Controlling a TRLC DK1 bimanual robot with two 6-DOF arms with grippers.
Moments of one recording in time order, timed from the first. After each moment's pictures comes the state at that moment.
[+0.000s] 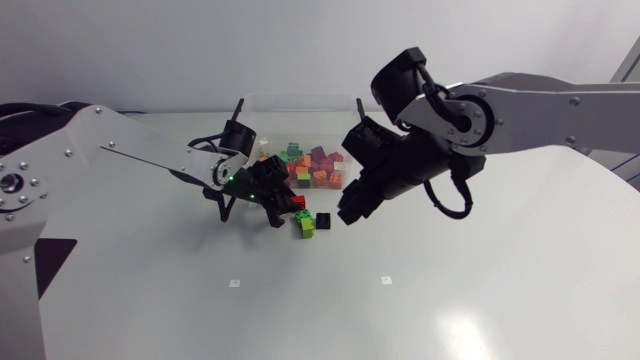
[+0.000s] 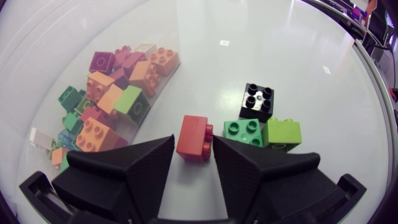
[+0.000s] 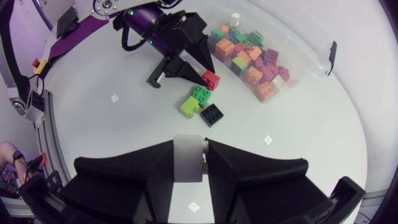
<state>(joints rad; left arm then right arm) -0.32 2.20 1.31 -0.04 0.51 0.79 0.56 1.62 1.20 -0.58 -0.18 -0.26</state>
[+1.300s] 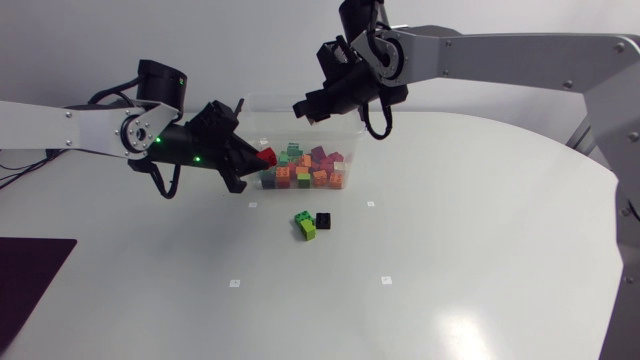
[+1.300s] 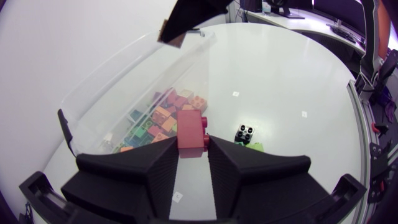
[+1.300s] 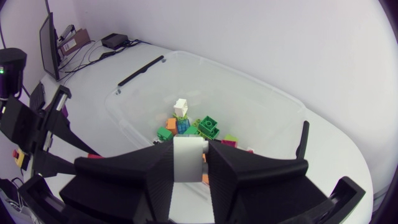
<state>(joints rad) -0.21 1.75 1.14 -0.14 0.56 0.67 0.48 2.09 1.82 -0.39 -0.15 -0.05</state>
